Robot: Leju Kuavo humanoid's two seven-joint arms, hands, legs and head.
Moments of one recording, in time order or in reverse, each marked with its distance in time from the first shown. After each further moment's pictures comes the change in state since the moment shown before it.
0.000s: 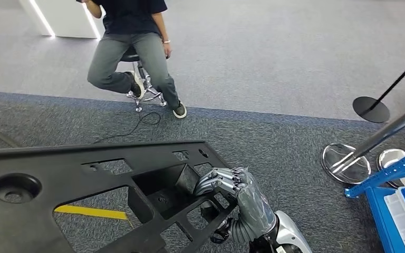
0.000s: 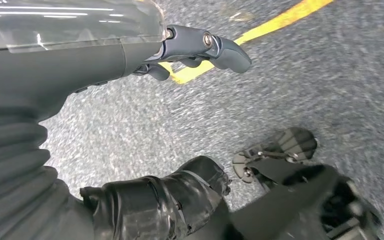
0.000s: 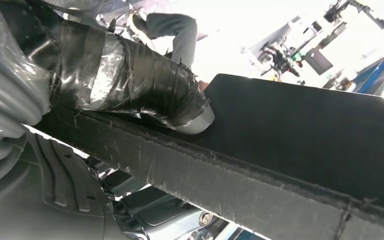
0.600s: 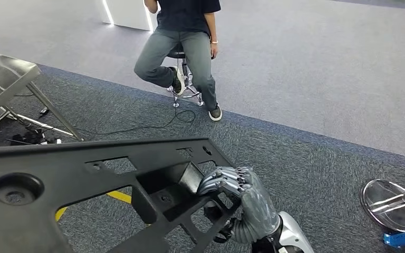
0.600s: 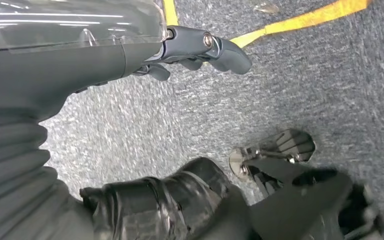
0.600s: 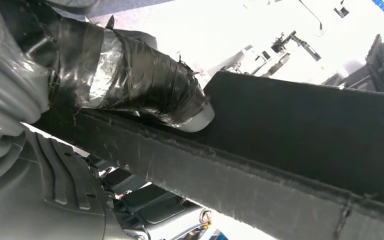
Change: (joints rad) left arm 0.003 -0.001 -0.014 0.000 -0.001 0.012 -0.021; right arm 0.000 0.002 -0.005 -0.005 0.064 -0.015 0.014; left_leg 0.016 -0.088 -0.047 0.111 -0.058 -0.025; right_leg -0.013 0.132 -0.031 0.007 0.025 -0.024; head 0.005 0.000
